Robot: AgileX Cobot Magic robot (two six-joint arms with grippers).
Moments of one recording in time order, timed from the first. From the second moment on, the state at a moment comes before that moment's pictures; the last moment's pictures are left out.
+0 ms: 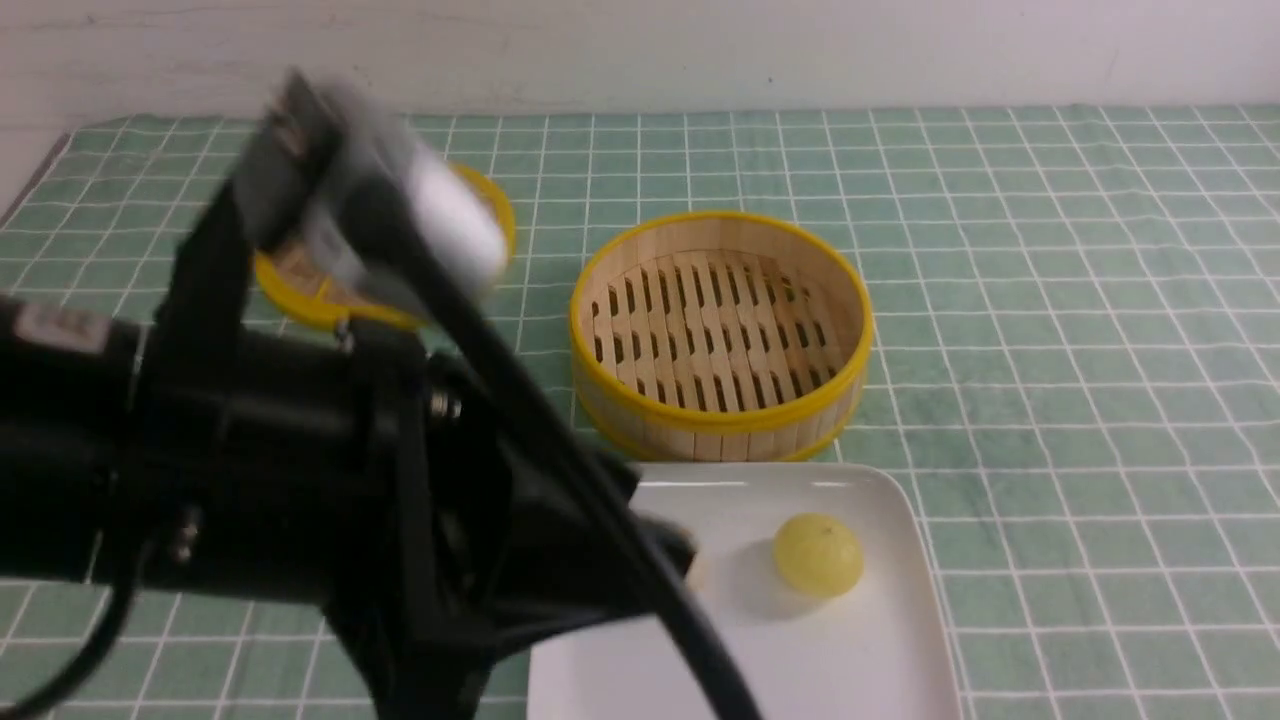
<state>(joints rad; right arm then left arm) 0.37 0.65 -1.24 0.19 1.09 -0.36 -0.49 1.01 -0.93 -0.82 0.95 0.74</state>
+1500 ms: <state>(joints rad) 0.37 0.65 -1.24 0.18 1.01 -0.36 -0.38 0.47 -0.90 0.50 0.93 -0.20</state>
